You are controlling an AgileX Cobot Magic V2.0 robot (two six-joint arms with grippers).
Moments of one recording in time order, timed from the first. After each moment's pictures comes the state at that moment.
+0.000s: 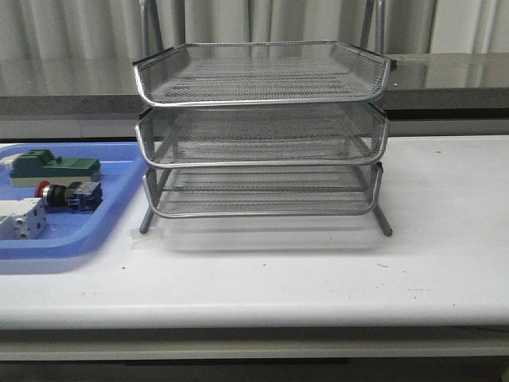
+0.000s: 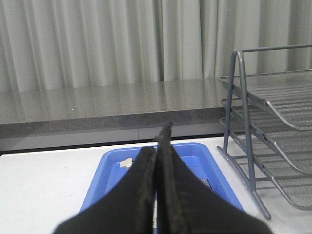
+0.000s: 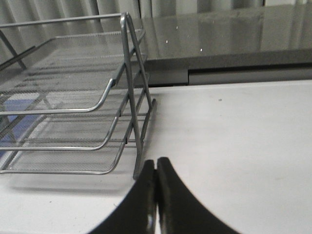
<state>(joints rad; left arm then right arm) -0.05 0.00 0.00 0.01 -0.03 -0.02 0.09 0.24 -0.37 0.19 0.39 -0.03</state>
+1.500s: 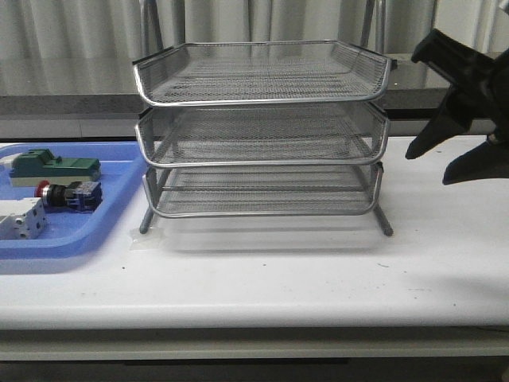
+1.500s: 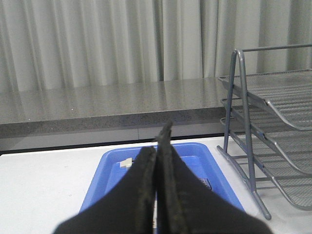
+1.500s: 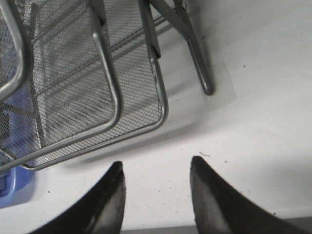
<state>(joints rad) -0.05 0.00 0.00 0.01 -0.03 -0.02 0.21 1.37 -0.68 1.00 0.24 -0.24</state>
